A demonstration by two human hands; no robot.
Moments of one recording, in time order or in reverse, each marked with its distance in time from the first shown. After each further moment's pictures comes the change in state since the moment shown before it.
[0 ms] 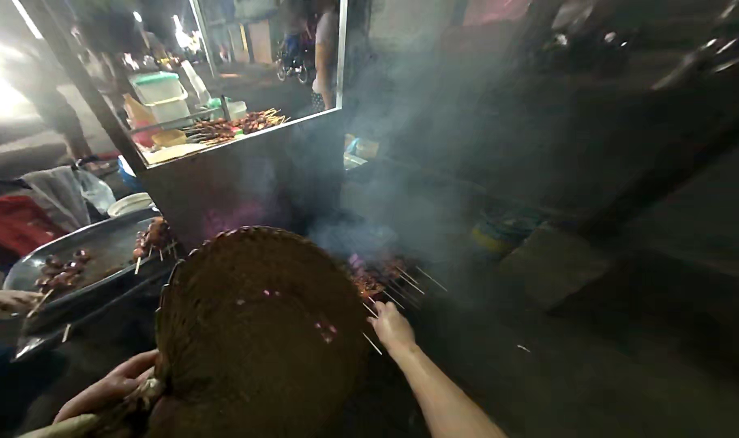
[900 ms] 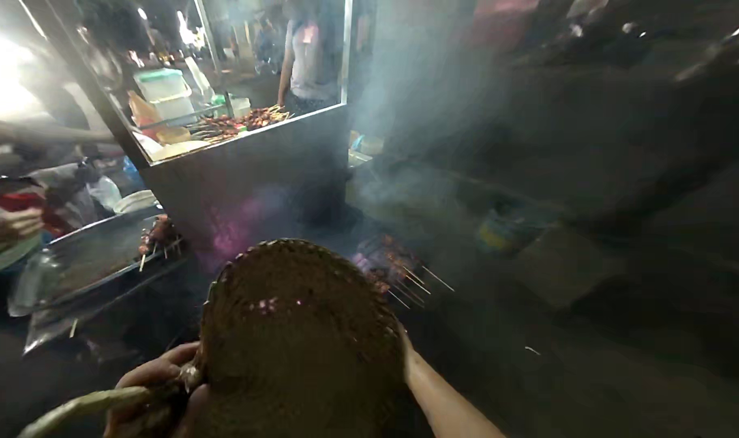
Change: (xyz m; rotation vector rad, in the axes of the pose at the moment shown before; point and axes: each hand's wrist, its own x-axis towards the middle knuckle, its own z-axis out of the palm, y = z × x) left_hand 0.000 -0.012 0.016 -0.014 -0.022 -0.060; right_hand -0.022 -0.011 0.003 0.101 -0.064 -0.166
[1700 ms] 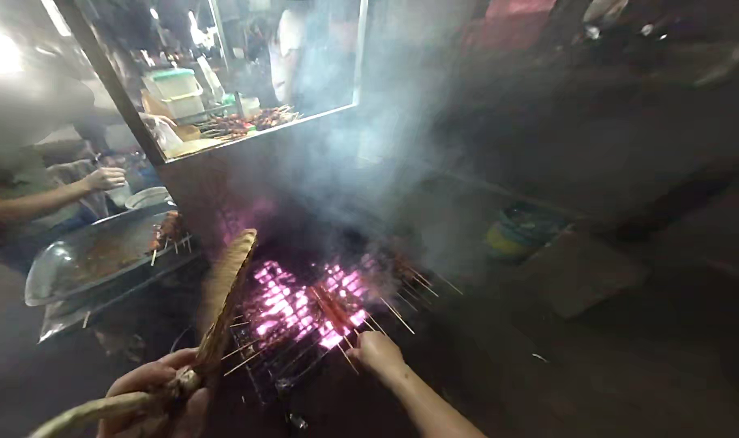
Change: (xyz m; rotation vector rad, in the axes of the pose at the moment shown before) left_hand -0.007 -0.001 -0.015 0.022 0.049 0.022; right_hand -0.009 -0.030 0.029 -0.287 -0.283 0.110
